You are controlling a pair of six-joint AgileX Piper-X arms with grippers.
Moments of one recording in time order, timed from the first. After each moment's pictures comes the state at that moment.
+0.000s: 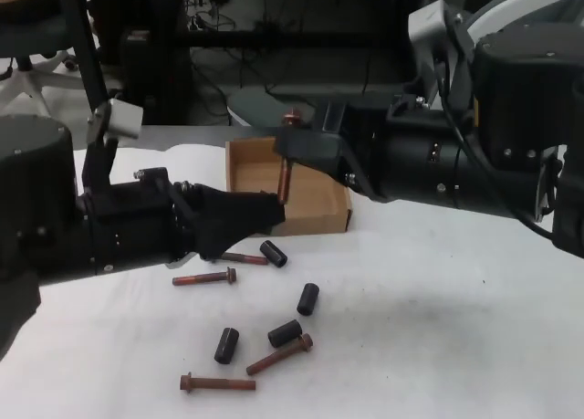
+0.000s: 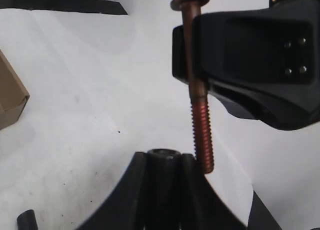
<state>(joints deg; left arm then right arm) -21.8 75.0 -31.0 -24.8 45.5 -26.0 36.7 78.0 -48.6 -9.2 -18.3 41.6</state>
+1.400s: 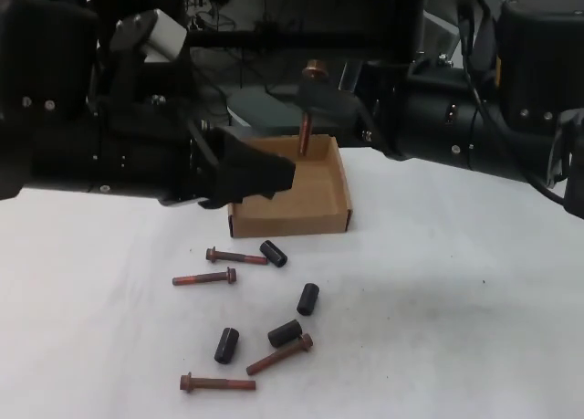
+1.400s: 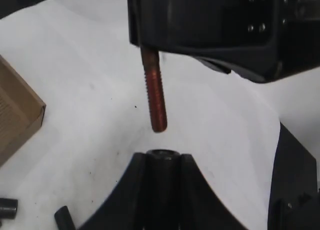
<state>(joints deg) -22.6 72.9 -50.4 14.2 43.4 -3.2 33.9 78.0 -51.3 -9.4 -15.6 37.1</state>
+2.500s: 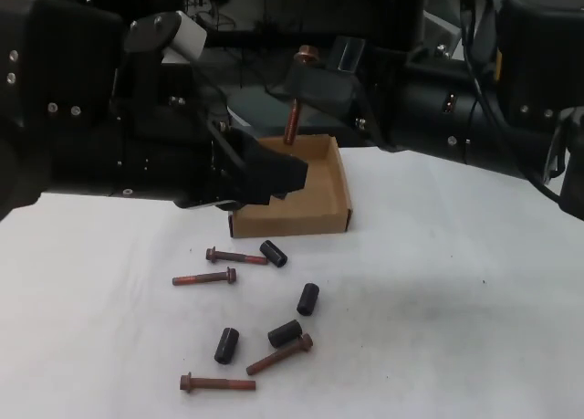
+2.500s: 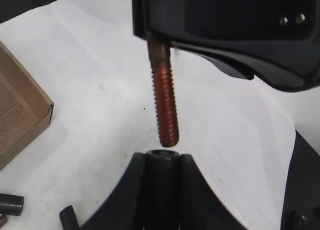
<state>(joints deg) -25.8 72.9 -50.4 13.7 37.0 -5.1 34.6 78.0 -51.3 -12.8 -16.2 41.6</state>
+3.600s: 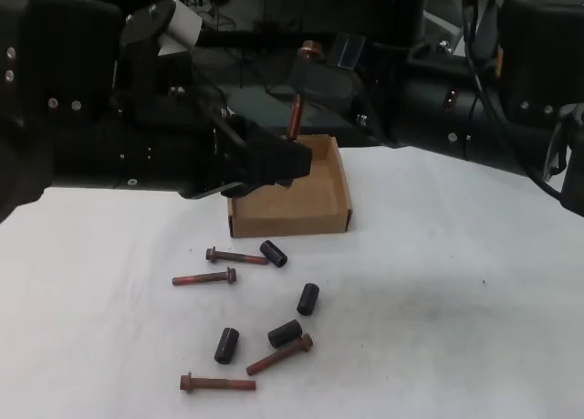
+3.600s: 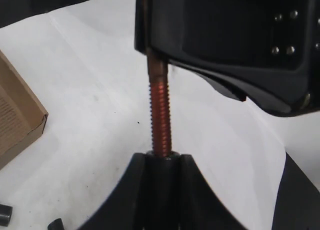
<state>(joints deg) -25.8 72.9 -50.4 10.4 37.2 -10.2 34.6 78.0 -51.6 -12.4 -15.3 40.8</state>
